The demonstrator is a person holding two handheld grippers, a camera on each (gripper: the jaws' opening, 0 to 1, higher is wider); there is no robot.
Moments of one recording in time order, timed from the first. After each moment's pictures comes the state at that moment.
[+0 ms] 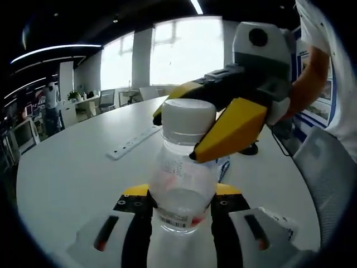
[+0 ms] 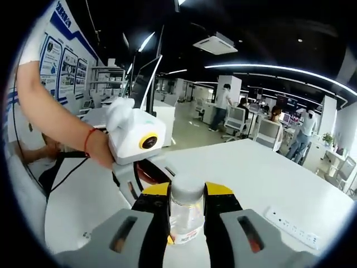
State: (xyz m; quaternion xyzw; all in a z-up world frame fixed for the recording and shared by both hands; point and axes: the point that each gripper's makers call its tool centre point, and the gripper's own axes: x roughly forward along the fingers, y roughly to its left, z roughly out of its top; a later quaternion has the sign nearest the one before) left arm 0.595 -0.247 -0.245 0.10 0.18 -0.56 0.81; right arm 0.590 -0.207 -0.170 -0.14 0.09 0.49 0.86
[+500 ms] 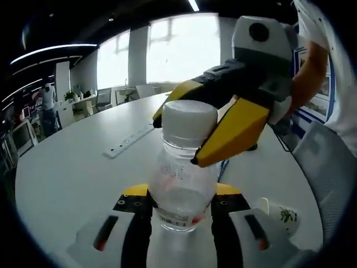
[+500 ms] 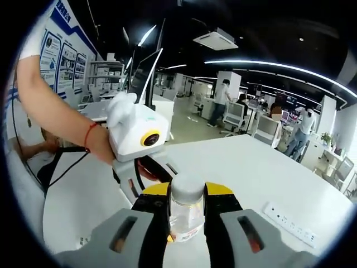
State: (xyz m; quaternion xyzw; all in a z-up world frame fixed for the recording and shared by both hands) left arm 0.597 -0.249 -0.252 0.10 0.18 -0.56 0.80; right arm 0.591 -0.212 -0.179 -0.15 0.11 0.48 0.86
